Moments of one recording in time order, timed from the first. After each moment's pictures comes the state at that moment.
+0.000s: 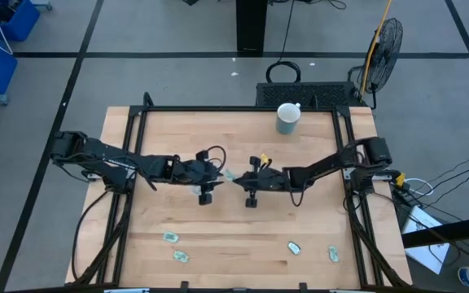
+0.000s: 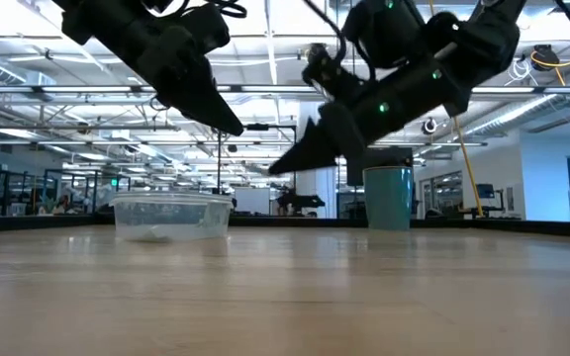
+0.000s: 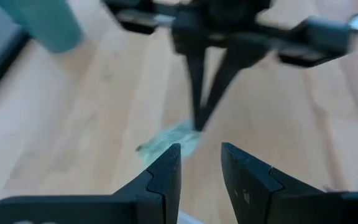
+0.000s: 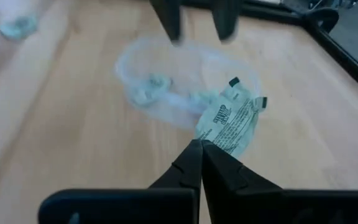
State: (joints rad) left arm -0.10 1.41 0.78 -0.03 -0.21 -0.03; right arm 0.09 1.81 0.80 0.54 0.26 -0.08
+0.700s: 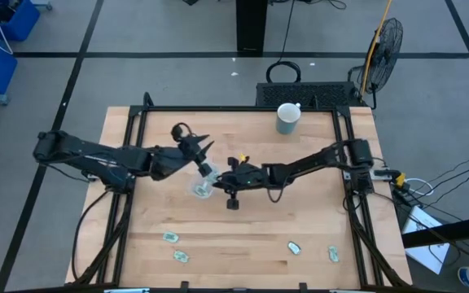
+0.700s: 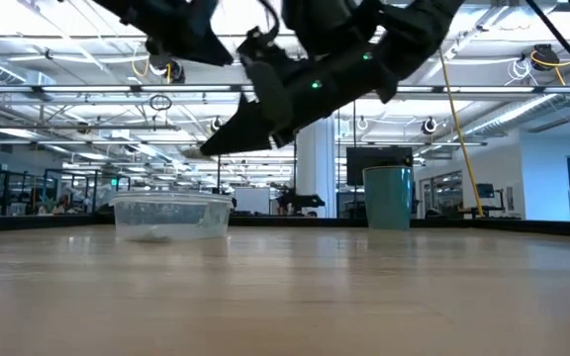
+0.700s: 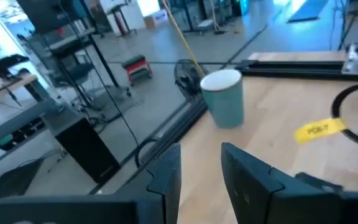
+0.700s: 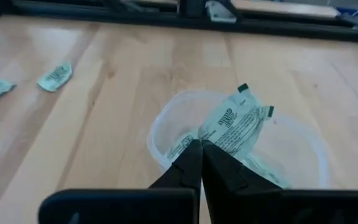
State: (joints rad) left arm -0.10 1.19 0.78 0.09 -0.78 0.04; right arm 0.05 1.98 1.14 0.38 0.08 -0.04
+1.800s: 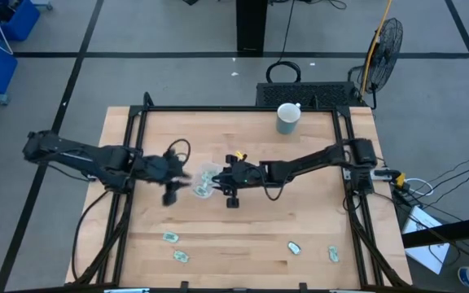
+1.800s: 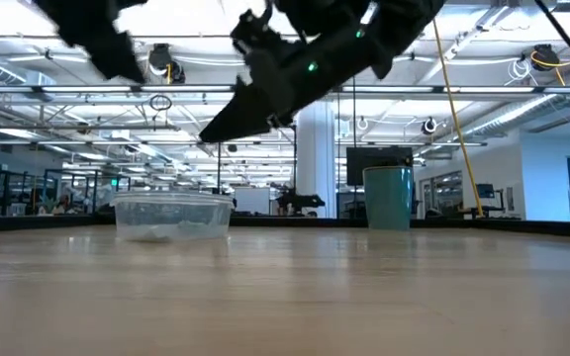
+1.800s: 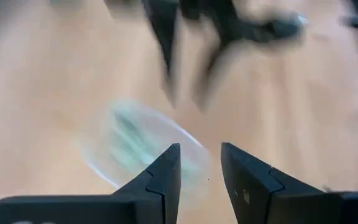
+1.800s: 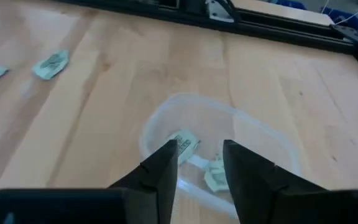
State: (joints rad) left arm -0.19 0.95 0.78 -0.58 -0.13 -0.29; right arm 0.07 1.94 1.22 0.20 0.10 -0.12
